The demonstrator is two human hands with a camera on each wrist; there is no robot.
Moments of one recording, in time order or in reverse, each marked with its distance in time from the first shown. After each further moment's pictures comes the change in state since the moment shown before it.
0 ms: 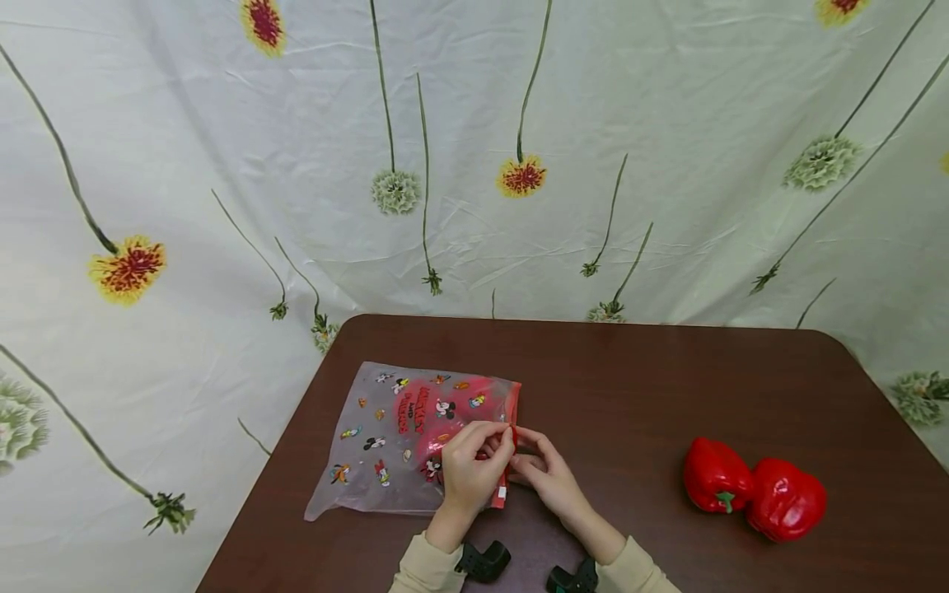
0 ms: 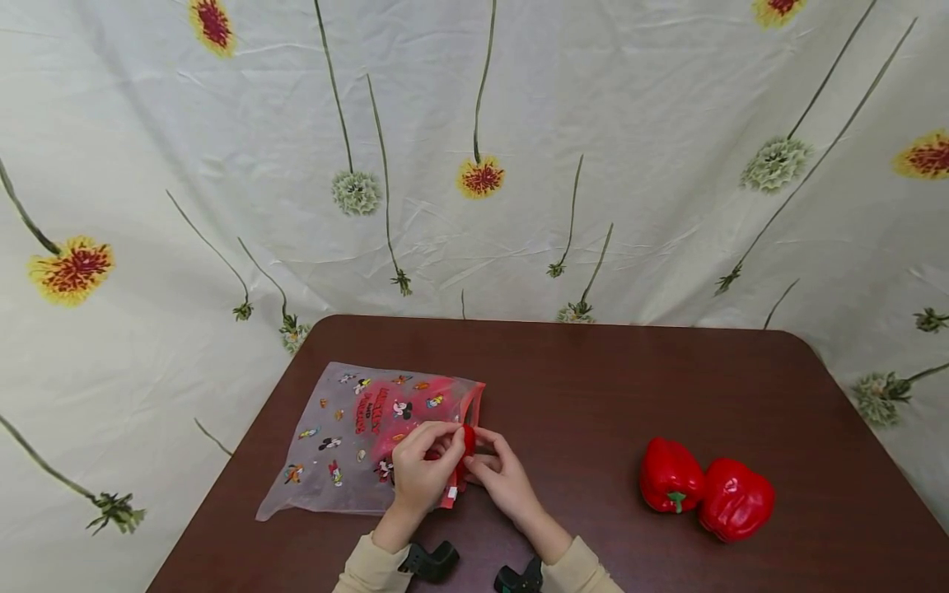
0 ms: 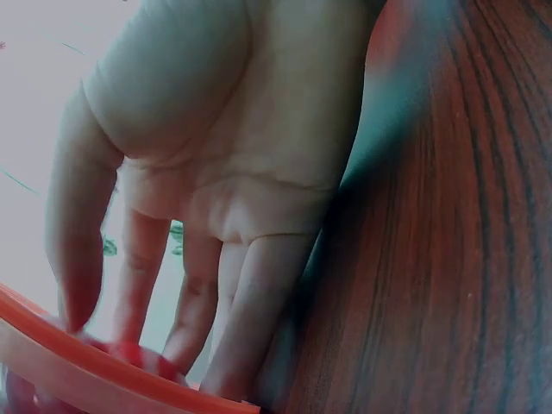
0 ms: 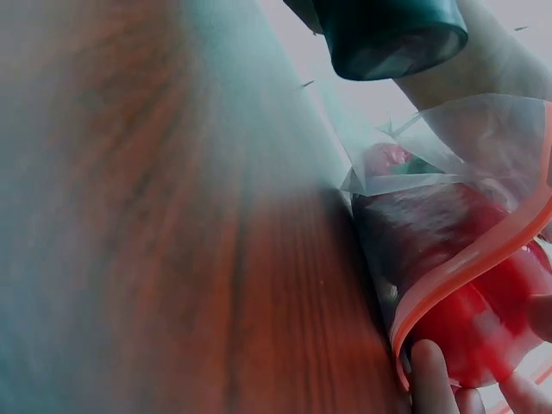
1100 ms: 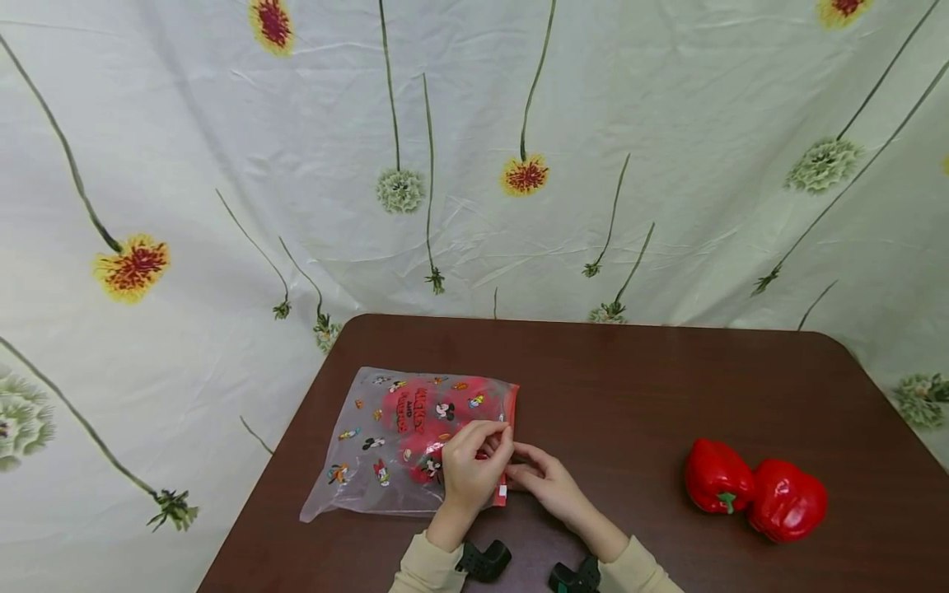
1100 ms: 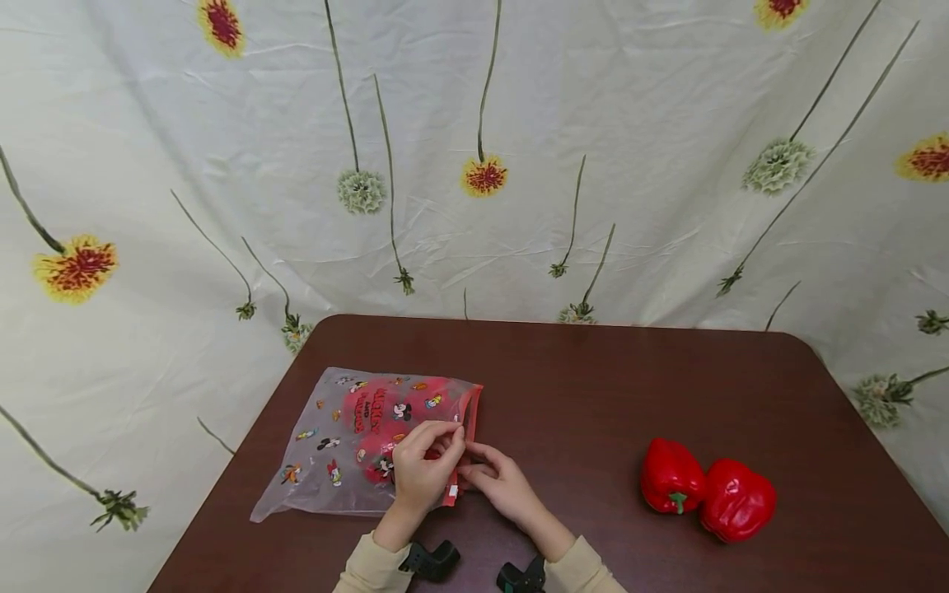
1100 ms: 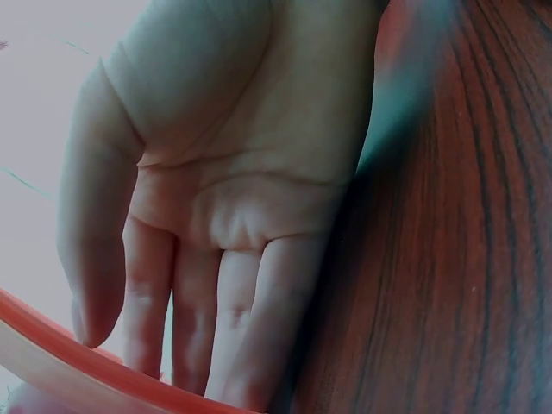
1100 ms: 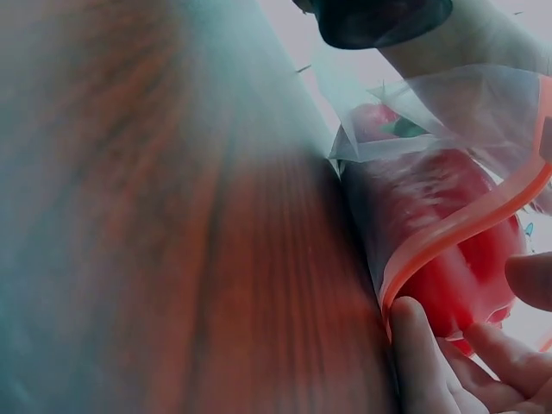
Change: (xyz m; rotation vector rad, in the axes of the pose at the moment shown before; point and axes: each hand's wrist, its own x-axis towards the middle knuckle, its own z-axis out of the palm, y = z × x) left_hand -0.001 -0.002 0.000 -0.003 0.025 0.015; right_hand 0.000 0.000 -0.003 -0.023 -0.184 0.020
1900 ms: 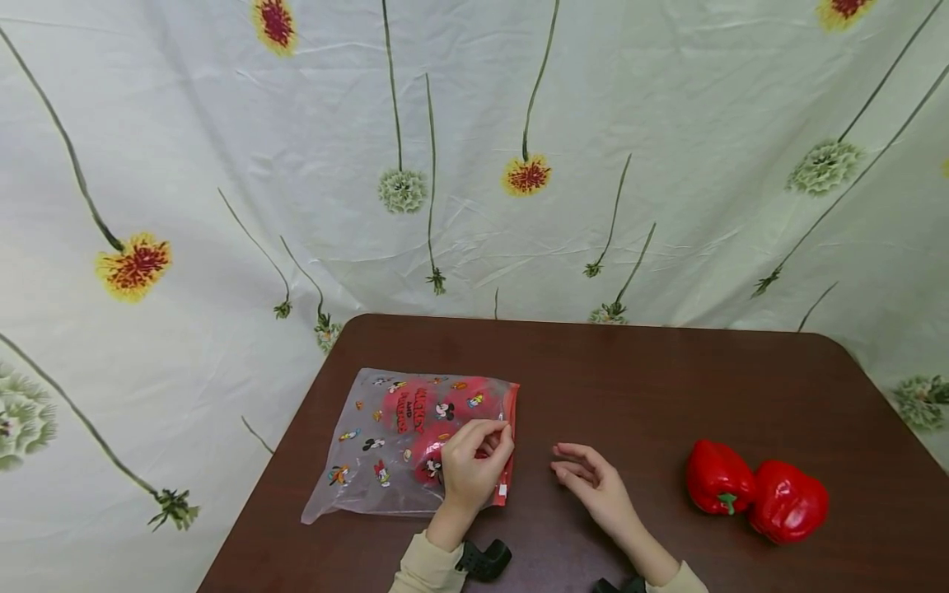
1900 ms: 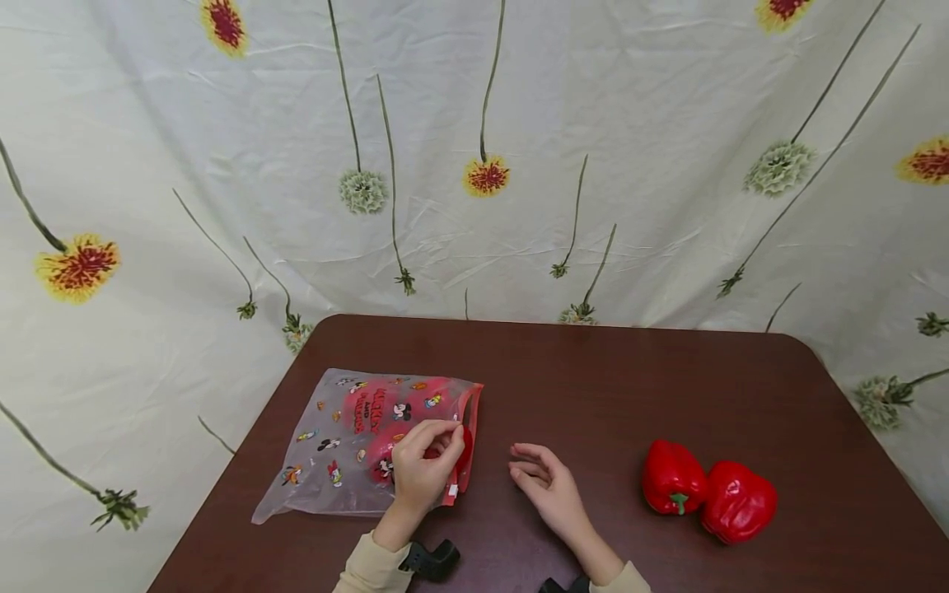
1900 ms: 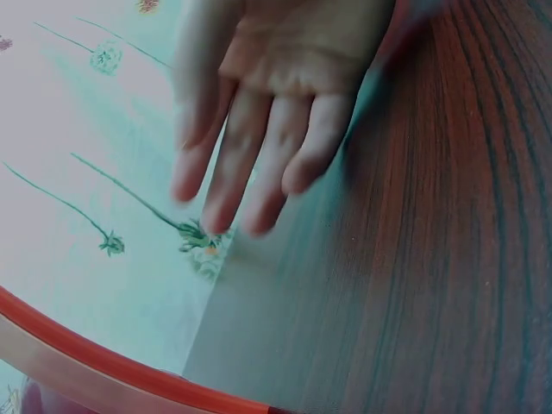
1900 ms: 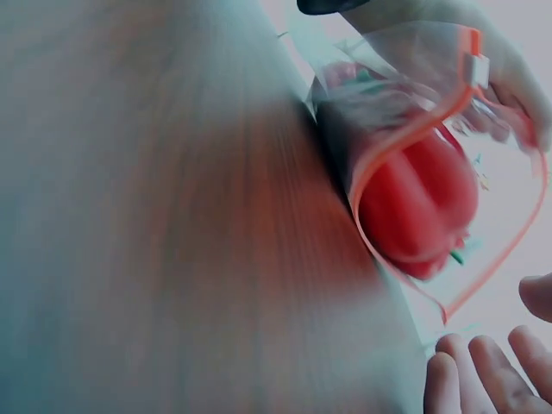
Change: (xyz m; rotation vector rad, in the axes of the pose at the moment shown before) left_hand 0.004 0.002 -0.003 0.005 0.010 -0.016; right_hand -0.040 -0.004 -0.037 -0.158 0.273 -0.179
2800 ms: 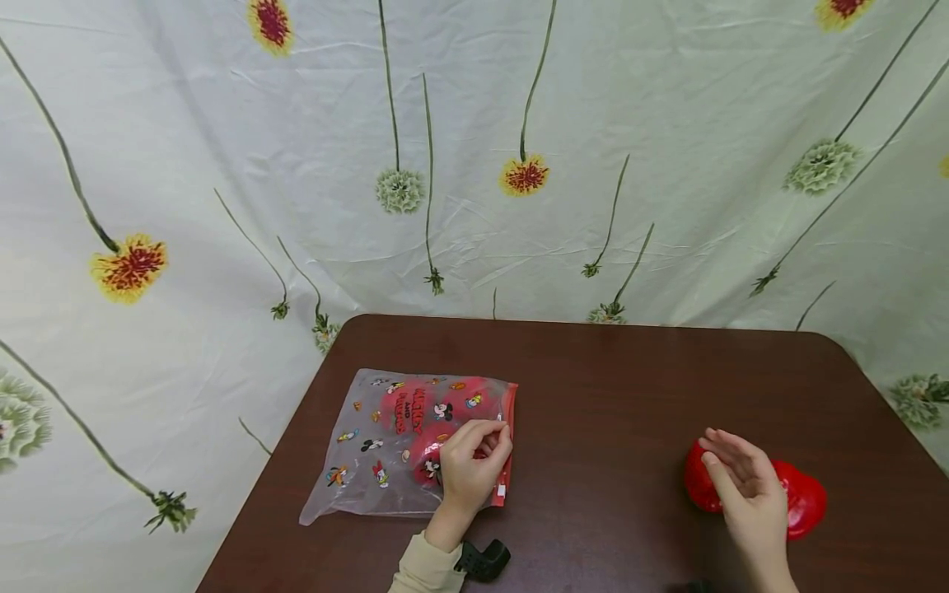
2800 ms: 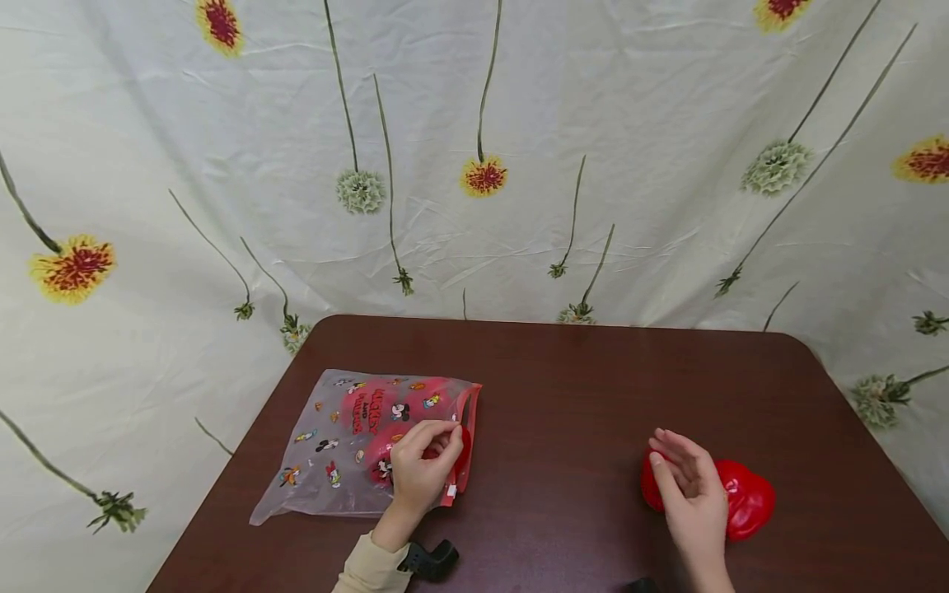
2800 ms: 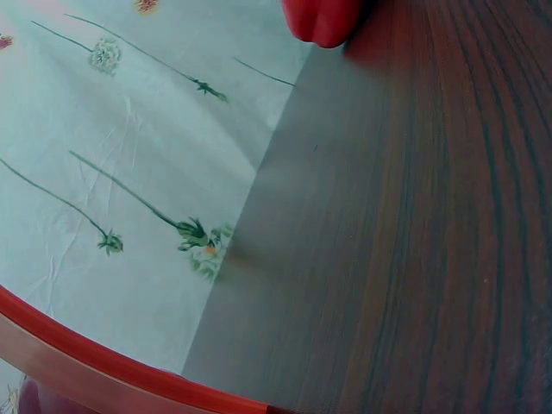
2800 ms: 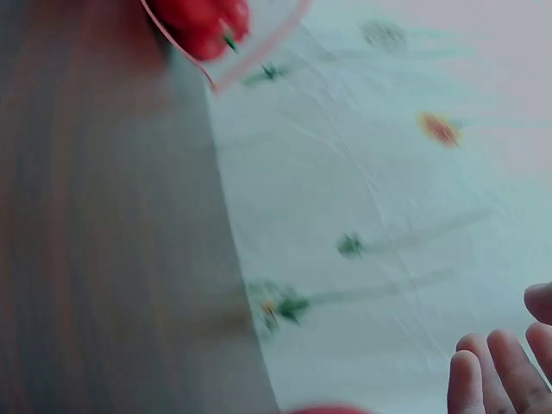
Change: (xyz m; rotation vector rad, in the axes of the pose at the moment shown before) left_hand -0.001 -0.002 0.001 -0.004 -0.005 -0.008; right_hand -0.044 -0.064 -0.104 -0.090 0.589 -0.193
